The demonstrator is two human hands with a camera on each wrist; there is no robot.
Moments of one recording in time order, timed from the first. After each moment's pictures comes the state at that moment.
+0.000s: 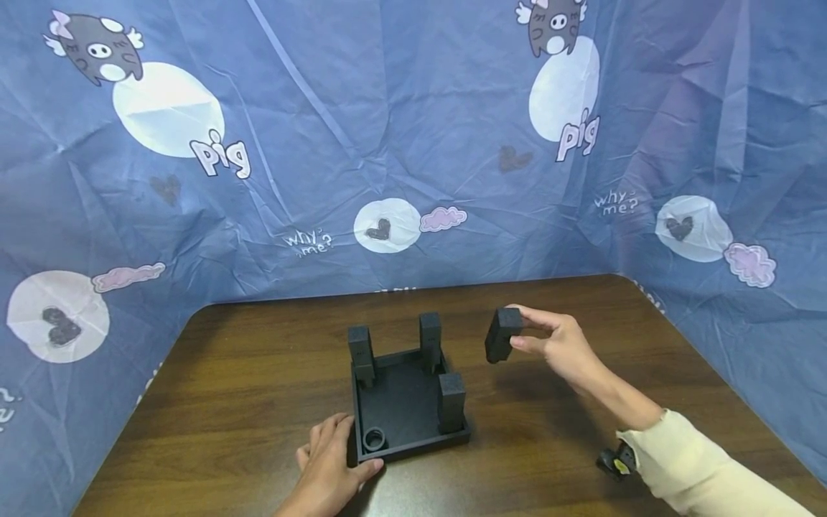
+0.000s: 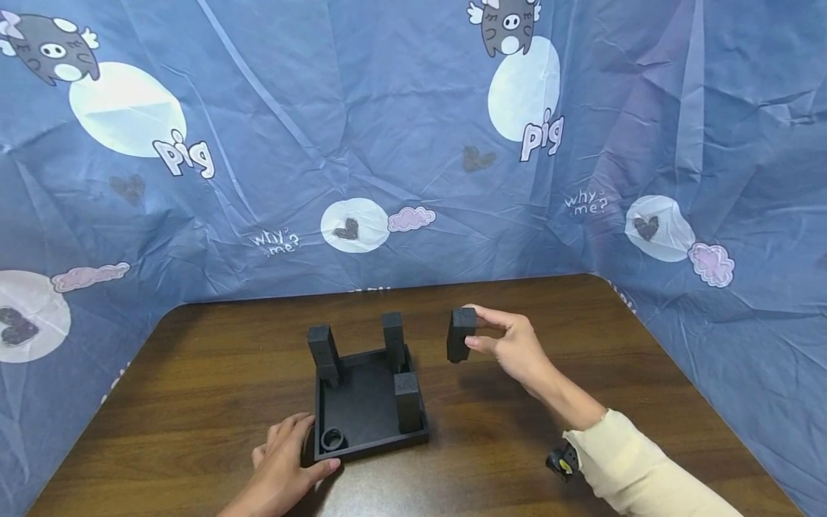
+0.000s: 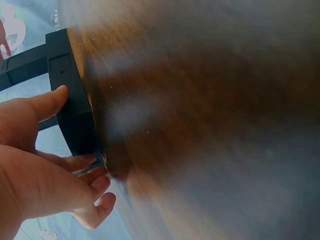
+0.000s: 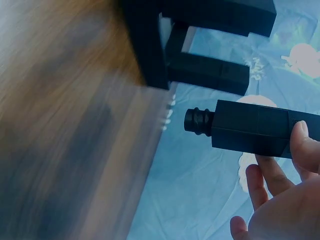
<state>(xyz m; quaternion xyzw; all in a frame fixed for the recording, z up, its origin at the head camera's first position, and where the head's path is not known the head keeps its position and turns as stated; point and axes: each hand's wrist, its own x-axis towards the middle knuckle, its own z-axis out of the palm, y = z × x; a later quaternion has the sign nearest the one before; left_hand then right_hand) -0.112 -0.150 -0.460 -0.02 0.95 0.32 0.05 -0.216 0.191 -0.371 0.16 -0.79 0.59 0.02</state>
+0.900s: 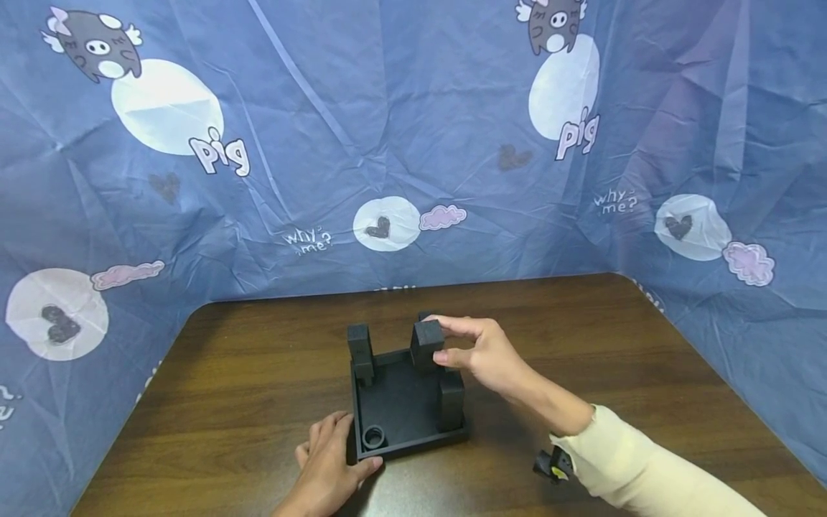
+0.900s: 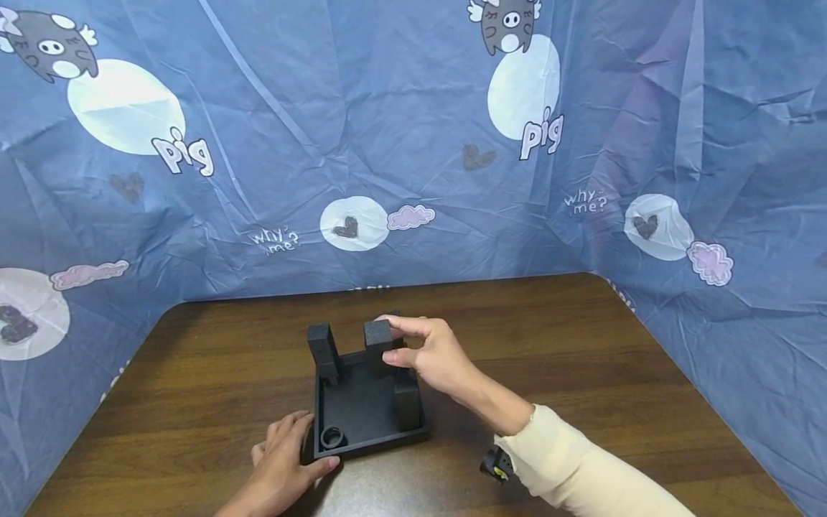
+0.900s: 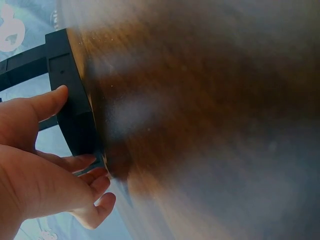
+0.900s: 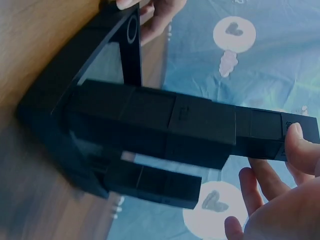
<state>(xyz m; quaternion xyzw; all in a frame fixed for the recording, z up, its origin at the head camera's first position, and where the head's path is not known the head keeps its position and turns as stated) -0.111 -0.150 -0.461 -0.02 0.95 0.32 0.04 -0.194 0.095 -0.350 0.23 -0.76 0.61 -0.05</state>
